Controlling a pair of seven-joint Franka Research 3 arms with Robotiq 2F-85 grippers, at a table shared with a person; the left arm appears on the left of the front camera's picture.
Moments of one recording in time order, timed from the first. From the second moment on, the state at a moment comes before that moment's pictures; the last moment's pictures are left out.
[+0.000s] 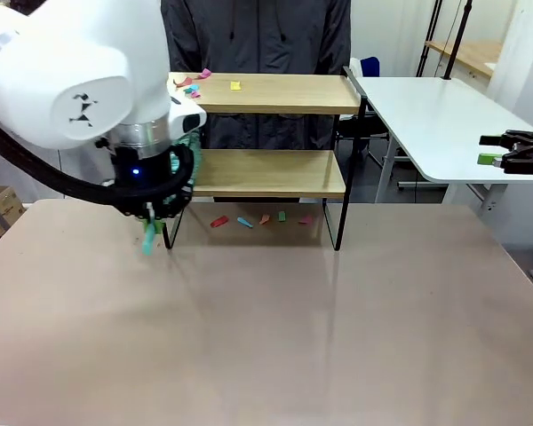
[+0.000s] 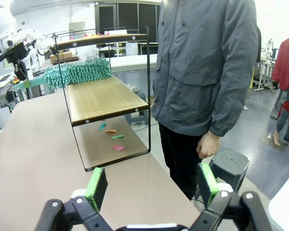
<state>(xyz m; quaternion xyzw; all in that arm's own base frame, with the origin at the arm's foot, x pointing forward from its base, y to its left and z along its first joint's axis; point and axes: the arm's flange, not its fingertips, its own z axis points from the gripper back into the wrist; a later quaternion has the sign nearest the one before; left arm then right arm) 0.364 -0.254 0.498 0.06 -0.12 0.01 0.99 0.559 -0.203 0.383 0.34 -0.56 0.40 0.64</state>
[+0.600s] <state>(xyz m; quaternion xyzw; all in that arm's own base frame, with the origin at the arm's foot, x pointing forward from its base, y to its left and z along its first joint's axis) 0.357 -0.256 0.511 0.10 -0.13 0.01 0.99 0.559 -0.203 0.383 0.34 -0.56 0.40 0.64</state>
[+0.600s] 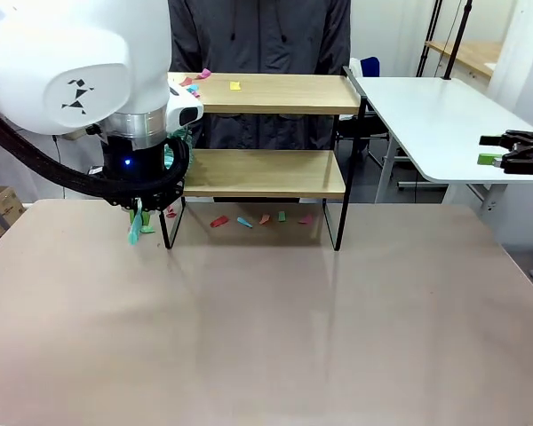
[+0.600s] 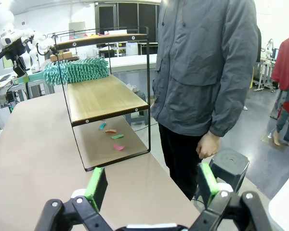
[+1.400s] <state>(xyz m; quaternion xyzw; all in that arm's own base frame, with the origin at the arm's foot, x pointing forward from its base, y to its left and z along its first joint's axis) 0.341 -0.208 0.536 -0.13 -0.21 -0.24 0.94 0.559 -0.203 0.383 0.34 -0.56 0.40 0.64</state>
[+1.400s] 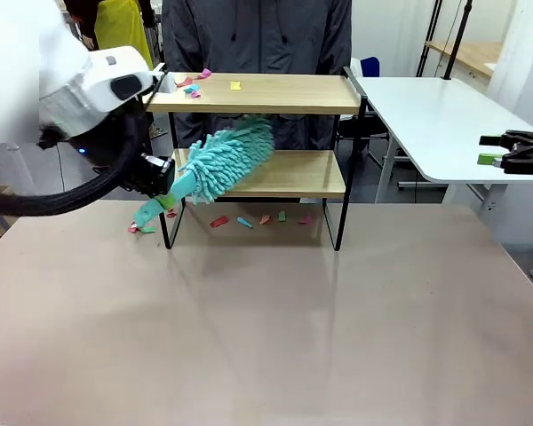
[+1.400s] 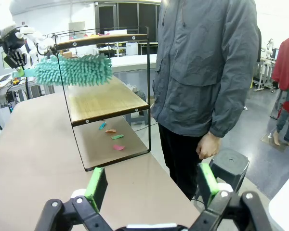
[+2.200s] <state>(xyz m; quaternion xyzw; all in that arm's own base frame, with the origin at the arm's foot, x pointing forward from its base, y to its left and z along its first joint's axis) 0.300 -0.111 0.589 -0.07 -0.05 -0.54 0.84 0.559 -0.203 0.383 0.34 -0.56 0.40 0.64</state>
